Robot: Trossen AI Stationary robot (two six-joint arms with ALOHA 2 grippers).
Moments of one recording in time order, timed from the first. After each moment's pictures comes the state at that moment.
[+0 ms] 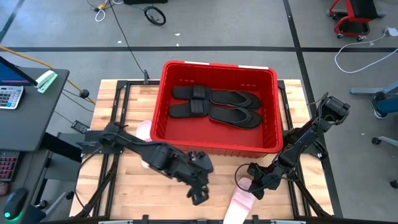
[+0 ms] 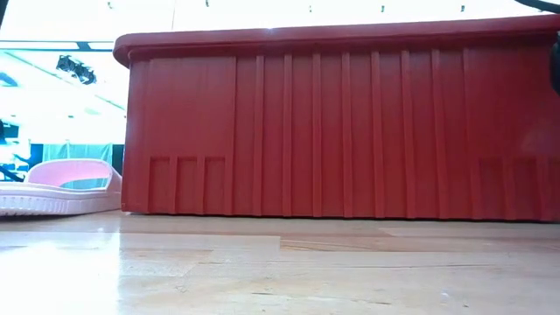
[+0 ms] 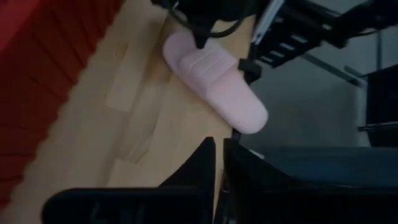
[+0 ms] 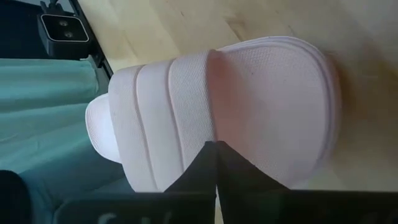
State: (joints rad) left arm -0.47 2.06 2.31 -1.12 -0.15 -0.79; right arm 0.82 1.40 0.51 0.08 0.07 1.56
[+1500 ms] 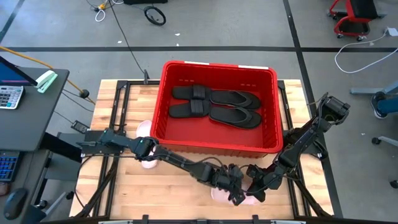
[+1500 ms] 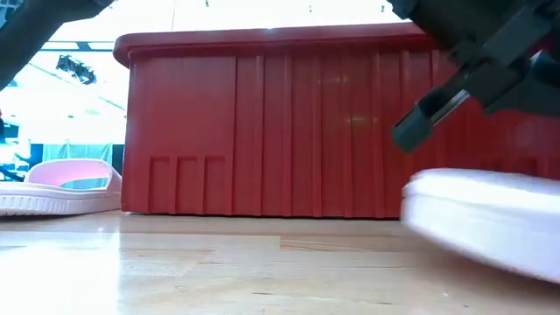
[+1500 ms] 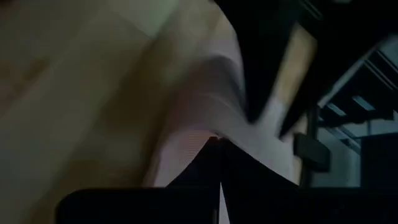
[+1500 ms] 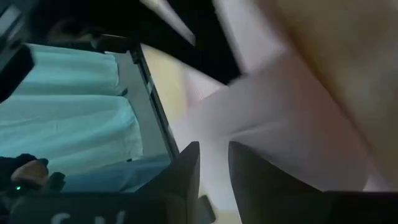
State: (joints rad) left arm -0.39 2.59 2.31 -0.45 -0.17 -0.87; right arm 0.82 1.40 0.51 0.18 0.08 1.46
